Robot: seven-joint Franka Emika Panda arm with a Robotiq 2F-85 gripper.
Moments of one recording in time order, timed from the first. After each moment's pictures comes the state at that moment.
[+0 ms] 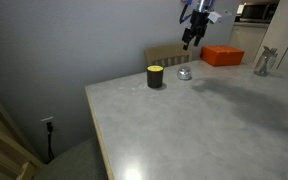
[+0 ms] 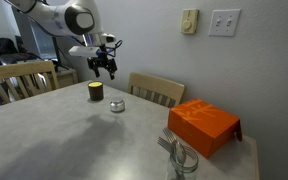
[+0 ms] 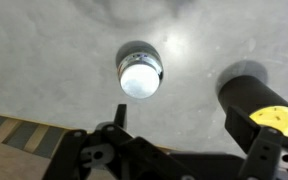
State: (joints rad) arm 0.10 0.62 0.06 -1.50 -0.10 2.32 -0.03
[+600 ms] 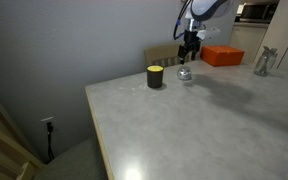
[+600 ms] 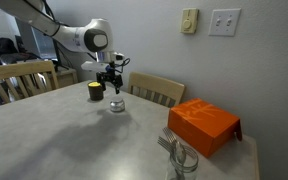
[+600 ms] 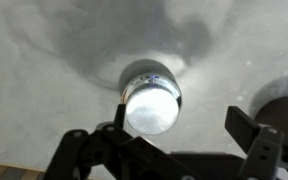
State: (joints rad) arm 0.11 0.89 0.04 -1.20 -0.10 2.15 0.01
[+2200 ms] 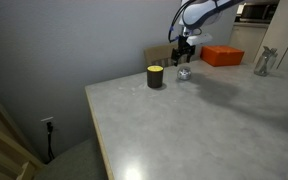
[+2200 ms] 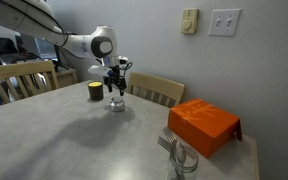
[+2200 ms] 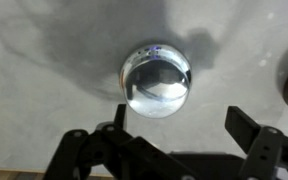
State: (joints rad) arm 0.15 1.09 -0.01 -0.91 -0.07 2.09 0.15
